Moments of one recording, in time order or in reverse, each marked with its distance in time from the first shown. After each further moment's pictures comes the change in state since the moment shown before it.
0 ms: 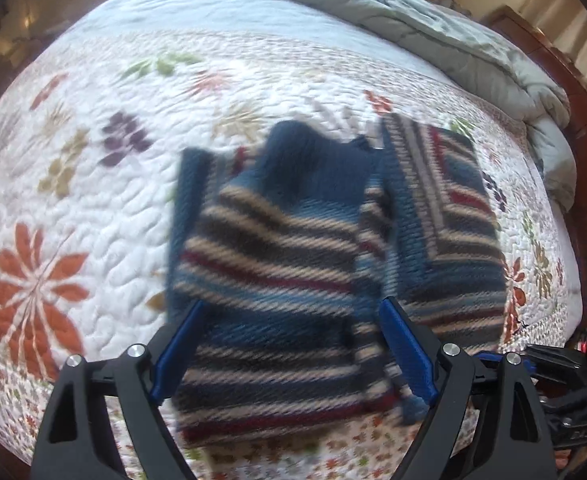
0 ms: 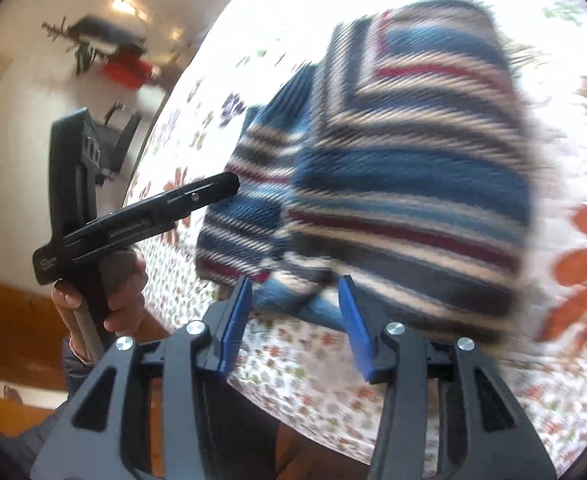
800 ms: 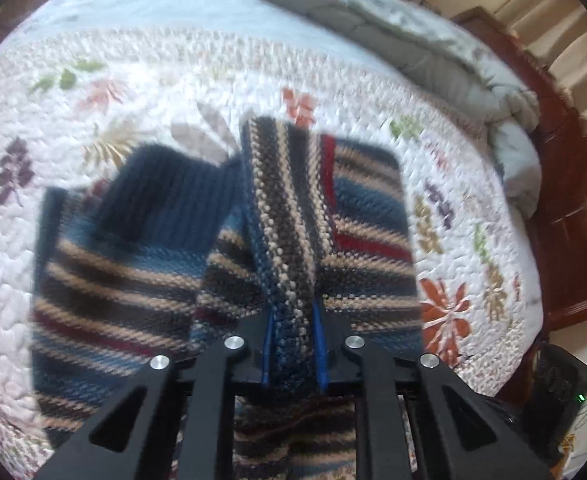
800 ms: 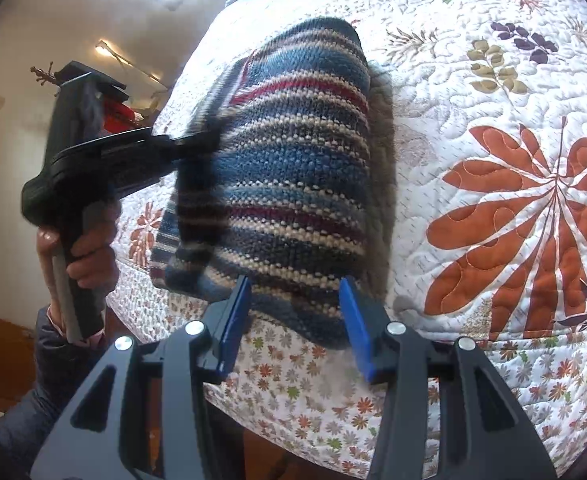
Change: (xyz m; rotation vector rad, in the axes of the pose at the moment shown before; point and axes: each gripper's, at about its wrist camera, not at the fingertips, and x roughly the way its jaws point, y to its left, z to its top) left arm 0.023 -0.066 0.035 -0.017 0.004 -0.181; right arm -0.045 -0.089 -0.040 0.084 -0.128 0.002
